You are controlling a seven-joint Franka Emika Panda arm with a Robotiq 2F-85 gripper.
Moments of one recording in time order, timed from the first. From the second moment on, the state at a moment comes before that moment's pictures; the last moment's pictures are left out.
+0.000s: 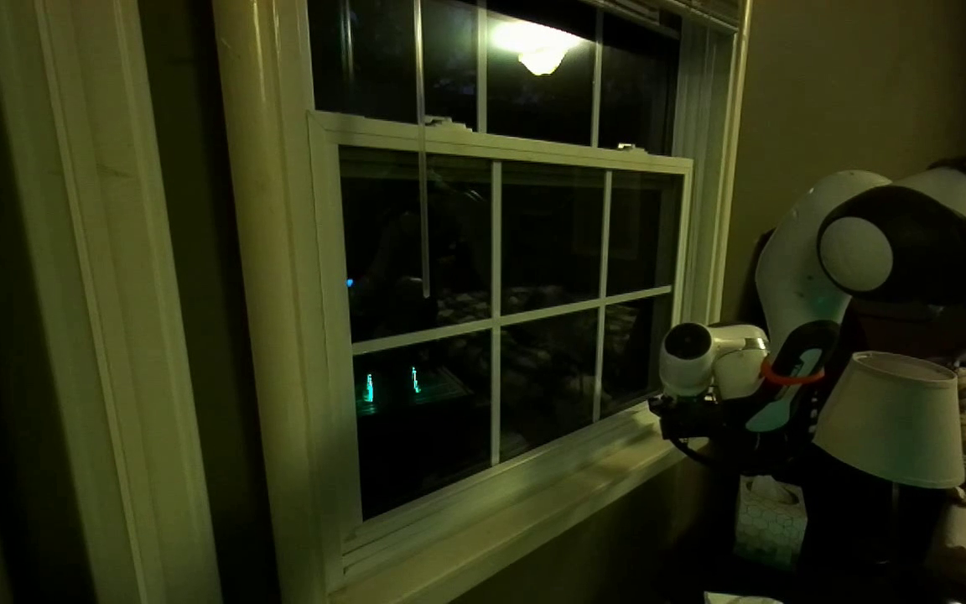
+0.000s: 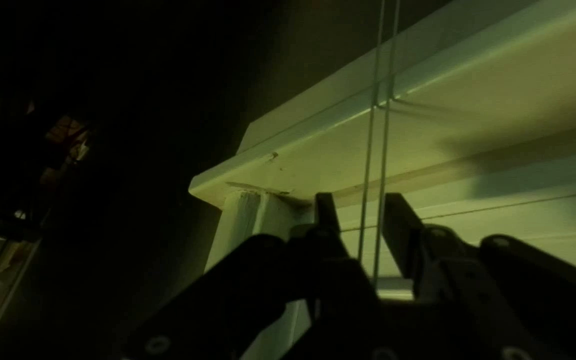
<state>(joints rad) -0.17 0.46 -0.53 -2.01 -1.31 2.92 1.58</state>
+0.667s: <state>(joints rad) -0.16 0.46 -0.53 -2.03 -1.29 2.92 1.58</state>
